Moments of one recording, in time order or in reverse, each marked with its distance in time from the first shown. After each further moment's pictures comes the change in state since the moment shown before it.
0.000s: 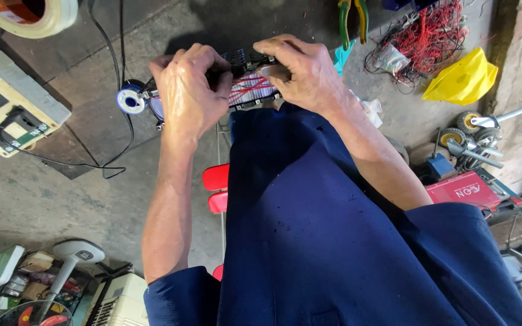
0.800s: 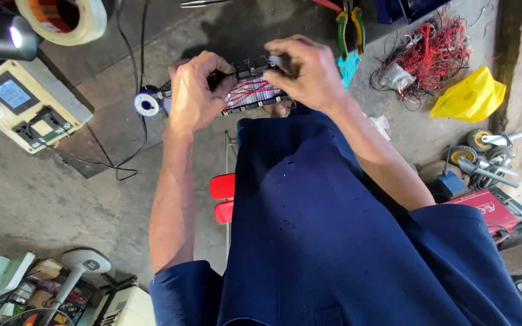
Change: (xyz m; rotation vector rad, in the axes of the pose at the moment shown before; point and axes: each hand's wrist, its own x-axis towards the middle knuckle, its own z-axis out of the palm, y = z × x) left_hand -0.002 -0.017 0.000 -0.218 -0.036 0.048; right_hand -0.002 0.004 -0.003 0.179 0.037 0.201
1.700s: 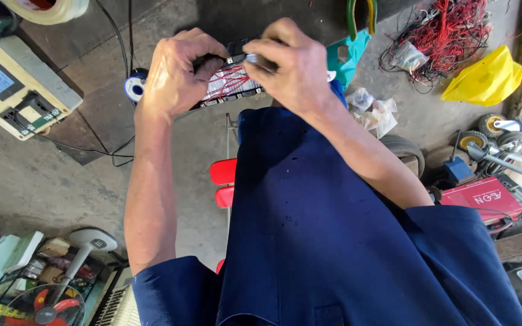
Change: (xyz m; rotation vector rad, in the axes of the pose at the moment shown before) left_hand 0.008 -0.004 -0.025 -0.096 -0.175 0.205; right_hand -0.002 -0.021 0.032 -0.174 0.222 -0.126
